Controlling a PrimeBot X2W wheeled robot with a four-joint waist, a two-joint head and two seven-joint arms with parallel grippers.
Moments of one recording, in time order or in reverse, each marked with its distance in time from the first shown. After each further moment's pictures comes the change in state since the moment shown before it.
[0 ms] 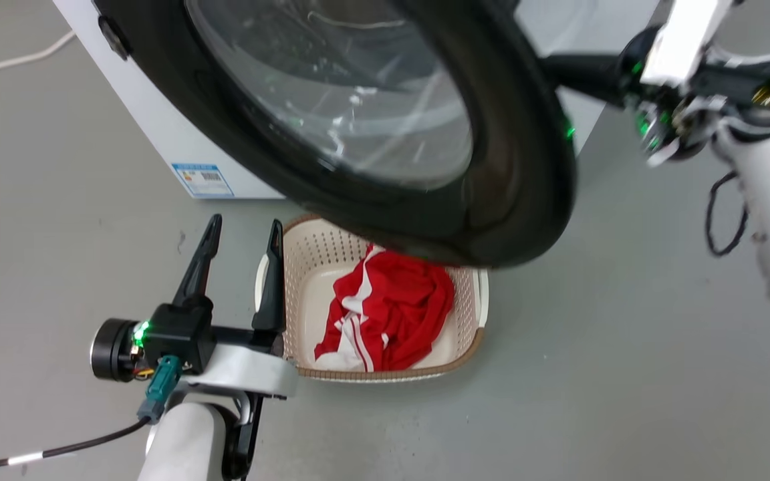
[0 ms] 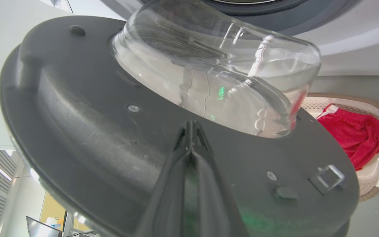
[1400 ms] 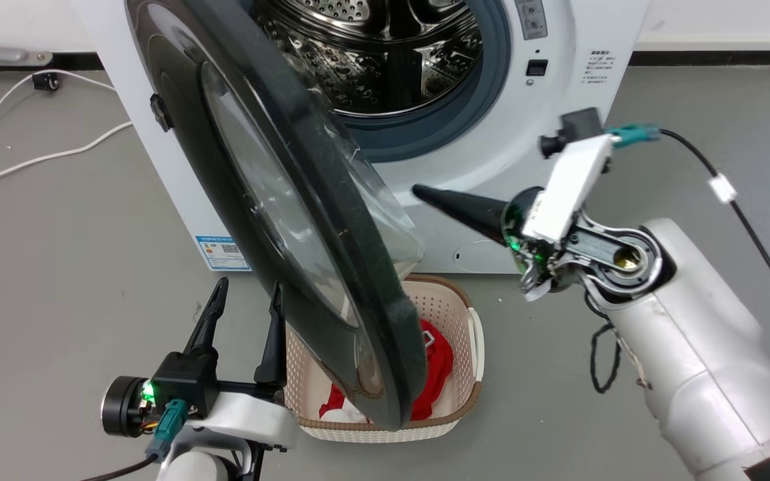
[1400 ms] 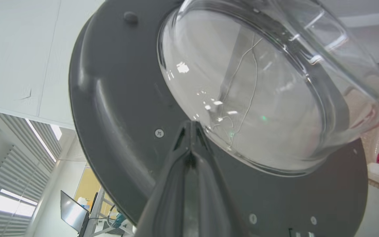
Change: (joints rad) left arm 0.116 -0.002 0.000 0.037 -0.021 -0.002 0.000; right arm 0.376 0.151 0.018 -0.250 0.022 0.000 -0.203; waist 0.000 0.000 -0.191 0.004
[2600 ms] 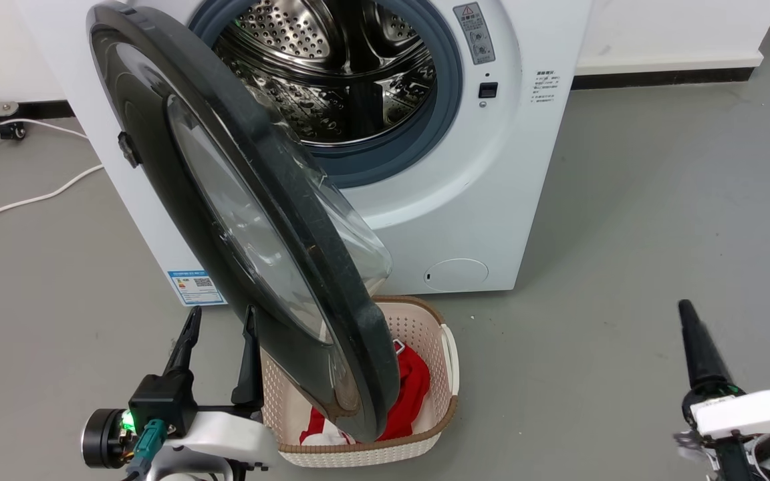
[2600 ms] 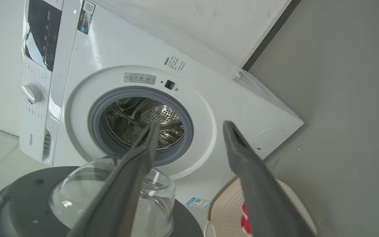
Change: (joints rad) left arm 0.054 -0.001 0.056 0.016 -0.016 0.010 0.000; right arm 0.708 -0.148 -0.330 -0.317 -0.293 0.000 -0.842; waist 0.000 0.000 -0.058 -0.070
